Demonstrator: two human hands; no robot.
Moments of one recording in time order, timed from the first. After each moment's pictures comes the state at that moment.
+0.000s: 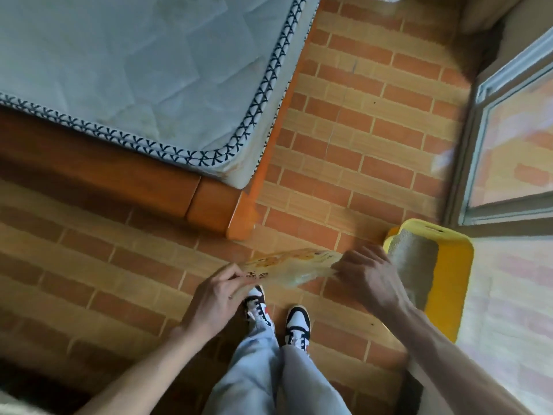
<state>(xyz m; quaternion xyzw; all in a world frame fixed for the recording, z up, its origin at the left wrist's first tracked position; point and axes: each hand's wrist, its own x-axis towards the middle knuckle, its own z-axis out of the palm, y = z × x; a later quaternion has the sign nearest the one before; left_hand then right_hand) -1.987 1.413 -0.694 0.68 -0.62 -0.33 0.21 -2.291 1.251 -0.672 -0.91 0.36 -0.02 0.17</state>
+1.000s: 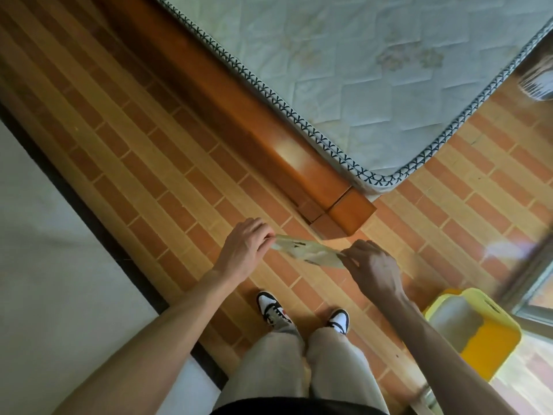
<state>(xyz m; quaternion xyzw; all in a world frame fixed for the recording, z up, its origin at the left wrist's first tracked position) -1.774 1.569 -0.533 0.81 -0.52 -0.15 0.23 -2.011 1.371 -0.516 -0.94 0.28 0.00 0.22</state>
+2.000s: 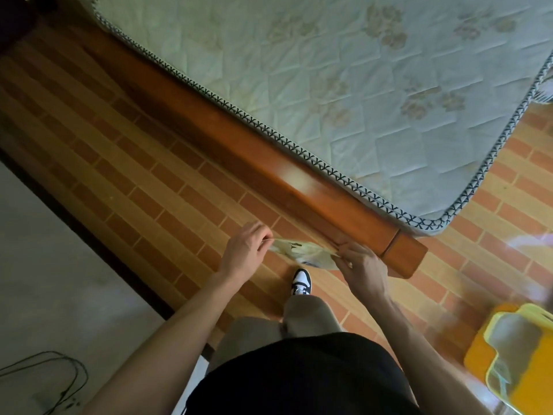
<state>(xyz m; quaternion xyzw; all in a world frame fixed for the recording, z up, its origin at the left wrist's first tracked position) -1.512 1.564 -0.470 0.81 -0.53 -0.16 0.19 -1.765 1.415 -0.475 -0.86 0.42 -0.04 0.28</state>
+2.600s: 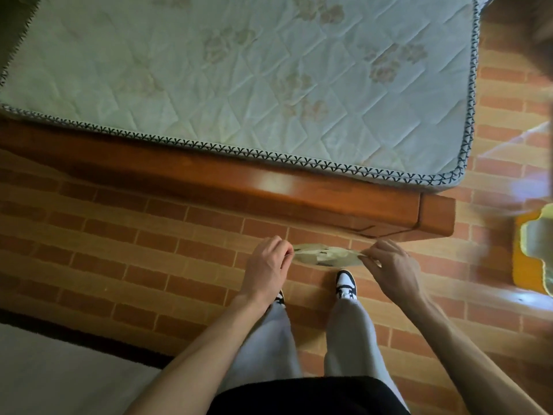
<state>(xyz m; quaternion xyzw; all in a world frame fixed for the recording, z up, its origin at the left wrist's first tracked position) -1.383 1.545 -0.504 0.69 -0.66 -0.23 0.18 -1.670 1.472 -0.498 -0.79 0.57 -0.07 0.22</state>
